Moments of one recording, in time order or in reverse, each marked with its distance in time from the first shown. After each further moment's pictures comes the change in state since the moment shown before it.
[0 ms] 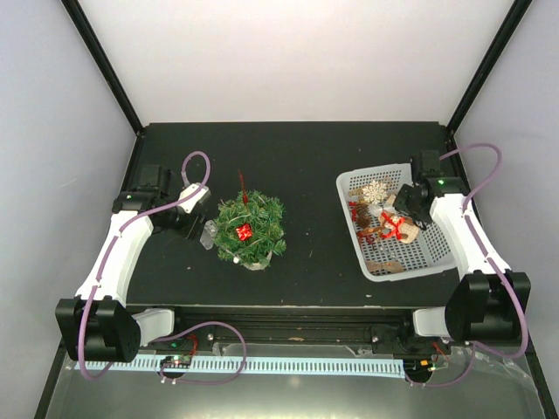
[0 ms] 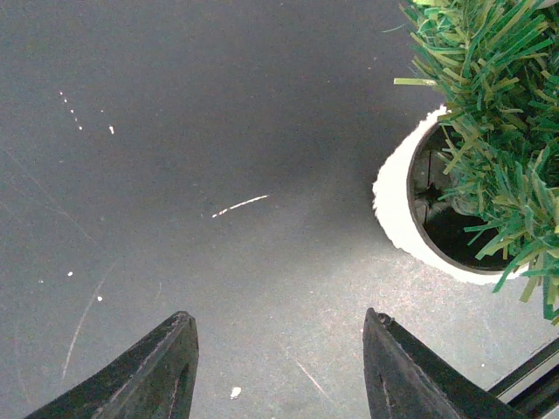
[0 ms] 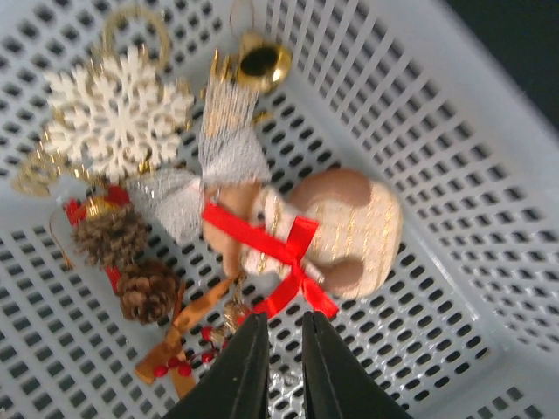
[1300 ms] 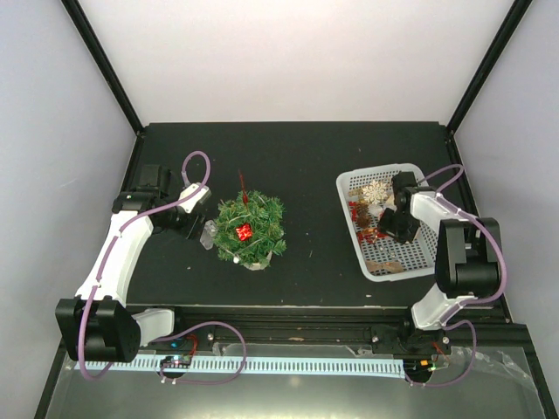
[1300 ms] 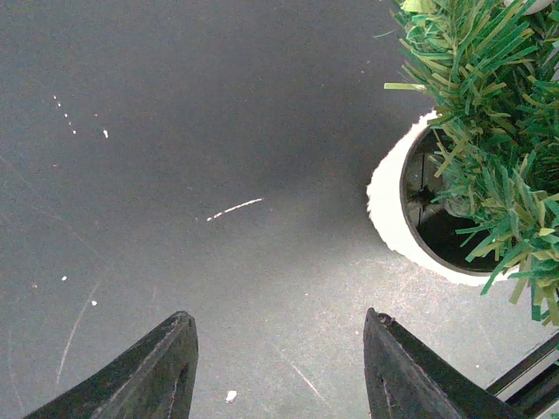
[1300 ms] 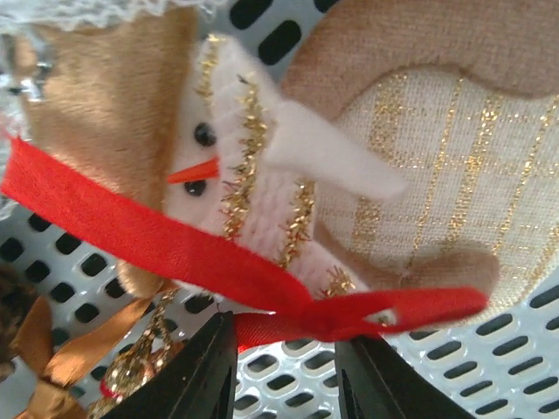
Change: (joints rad) left arm 0.000 0.000 -0.002 0.001 0.013 0.000; right arm 0.005 0.290 -0.179 0.157 -0.153 0.026
